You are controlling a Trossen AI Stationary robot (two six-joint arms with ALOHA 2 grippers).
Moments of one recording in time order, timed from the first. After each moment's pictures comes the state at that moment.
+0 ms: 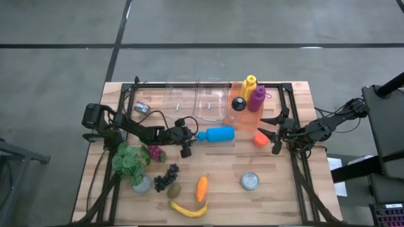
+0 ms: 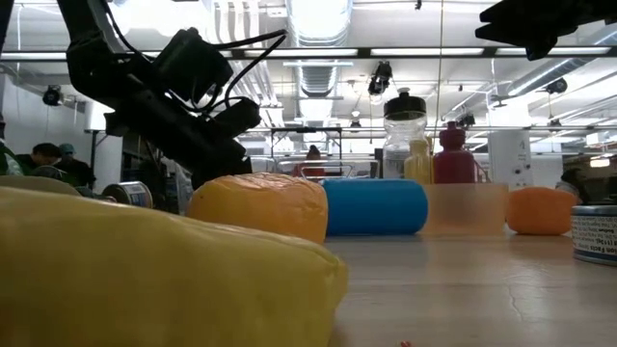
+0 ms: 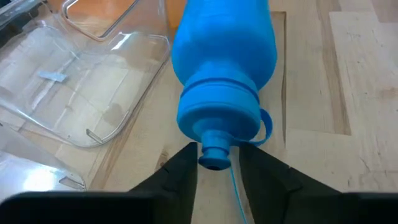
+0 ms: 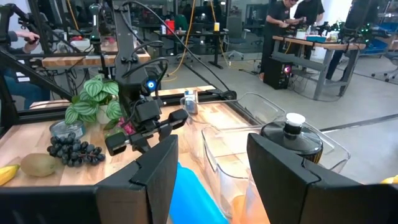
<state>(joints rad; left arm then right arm) -0.01 1.72 0.56 0.52 -0.25 -0.03 0.50 0.44 0.41 -0.10 0.84 0.10</state>
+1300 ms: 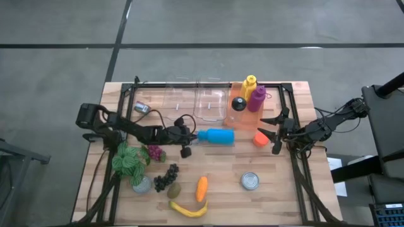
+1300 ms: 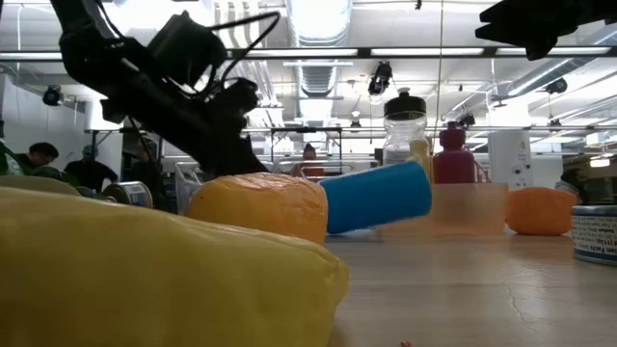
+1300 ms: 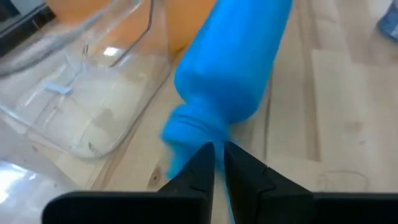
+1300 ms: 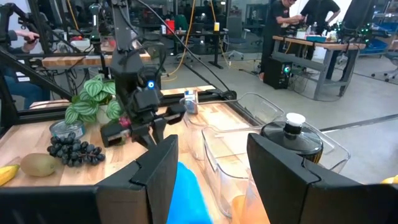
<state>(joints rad) -0.02 1.64 0.56 0.50 -0.24 -0.11 0.50 0.44 0.41 -0.10 0.84 0.10</state>
